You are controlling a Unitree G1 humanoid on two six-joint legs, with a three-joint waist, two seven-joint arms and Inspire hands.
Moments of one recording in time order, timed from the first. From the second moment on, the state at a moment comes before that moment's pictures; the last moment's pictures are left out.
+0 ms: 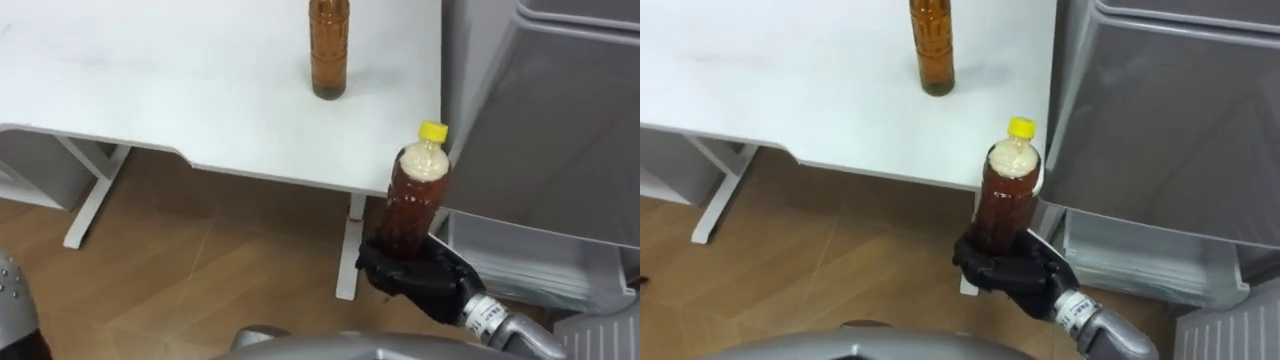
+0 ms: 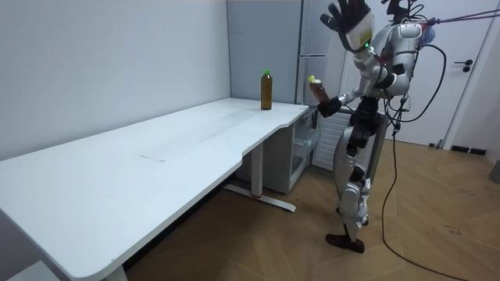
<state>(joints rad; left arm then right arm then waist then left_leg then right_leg) 0.17 0.27 0.58 -0.36 -0.41 -0.26 0.47 0.44 -0.30 0.13 0.22 0.58 0.07 0.66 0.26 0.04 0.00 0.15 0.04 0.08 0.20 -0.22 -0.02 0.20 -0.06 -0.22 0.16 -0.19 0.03</state>
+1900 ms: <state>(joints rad) 0.23 0.20 -0.06 1.16 -0.66 -0.01 -0.03 0.26 -0.28 0.13 0.13 0.17 0.14 0.22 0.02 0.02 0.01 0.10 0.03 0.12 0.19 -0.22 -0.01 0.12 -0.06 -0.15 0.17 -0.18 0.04</state>
